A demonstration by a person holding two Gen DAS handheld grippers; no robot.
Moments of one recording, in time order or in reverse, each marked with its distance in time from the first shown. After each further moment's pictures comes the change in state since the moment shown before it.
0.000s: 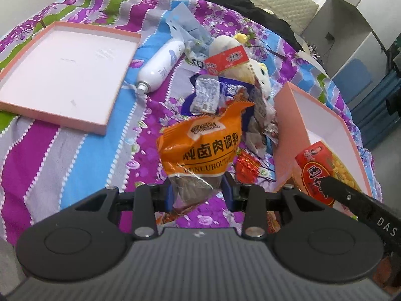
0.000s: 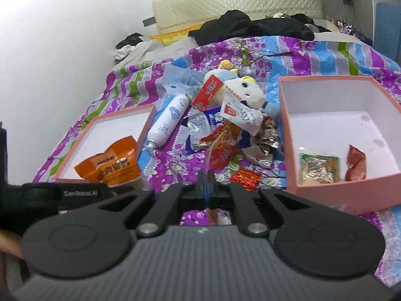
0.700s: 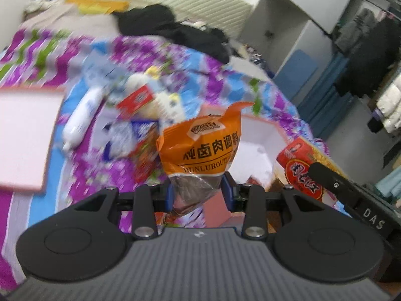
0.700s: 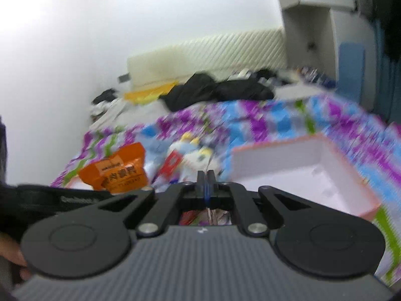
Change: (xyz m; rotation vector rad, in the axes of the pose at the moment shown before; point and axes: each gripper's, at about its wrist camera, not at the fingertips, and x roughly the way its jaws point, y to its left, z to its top) left arm -0.044 -0.131 0.053 0.230 -0.081 -0.200; right arm -0.089 -0.038 0.050 0.021 -0.293 -0.154
